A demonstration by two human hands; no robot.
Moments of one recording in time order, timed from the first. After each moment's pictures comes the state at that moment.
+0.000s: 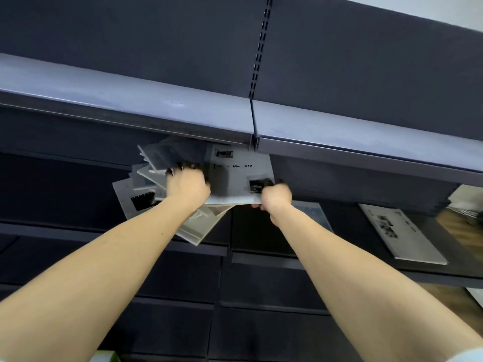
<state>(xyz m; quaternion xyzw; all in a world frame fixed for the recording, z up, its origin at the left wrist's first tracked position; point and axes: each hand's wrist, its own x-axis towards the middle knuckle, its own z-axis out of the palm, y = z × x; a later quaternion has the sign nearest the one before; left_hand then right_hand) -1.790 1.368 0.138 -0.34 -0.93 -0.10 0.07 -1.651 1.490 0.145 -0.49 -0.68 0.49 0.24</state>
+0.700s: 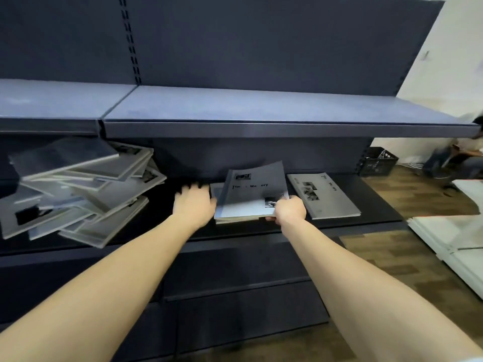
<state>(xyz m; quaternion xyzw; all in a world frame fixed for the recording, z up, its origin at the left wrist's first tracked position) -1.578 1.522 0.096 -0.48 -0.87 -0.10 0.03 -1.402 1.642 0.085 -0.62 -0.55 0.47 0.32</state>
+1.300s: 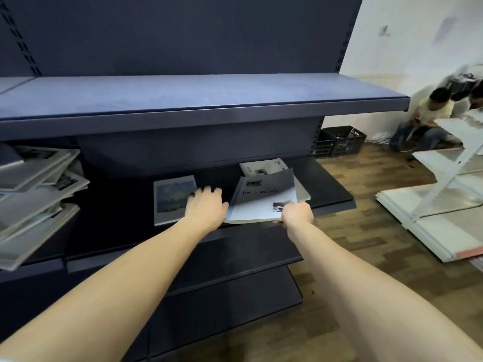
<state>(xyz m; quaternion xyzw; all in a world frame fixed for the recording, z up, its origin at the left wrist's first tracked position) -1.434 1.639 0.072 -0.56 -0.83 -0.07 0.00 -1.254 1.736 0.047 -0.69 -0.44 0.46 0.34</state>
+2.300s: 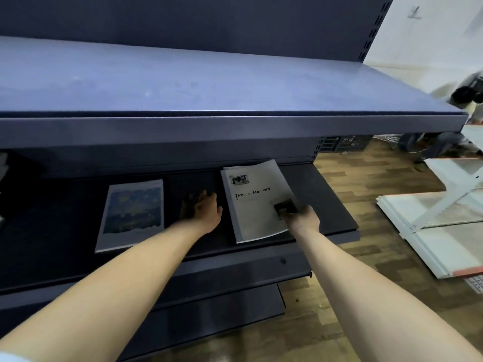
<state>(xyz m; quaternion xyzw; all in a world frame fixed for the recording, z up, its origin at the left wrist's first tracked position) -1.453 1.808 -0.008 -0.49 -0.86 -0.09 -0.14 -1.231 1.906 0.004 -0.68 -0.60 0.37 0.19</state>
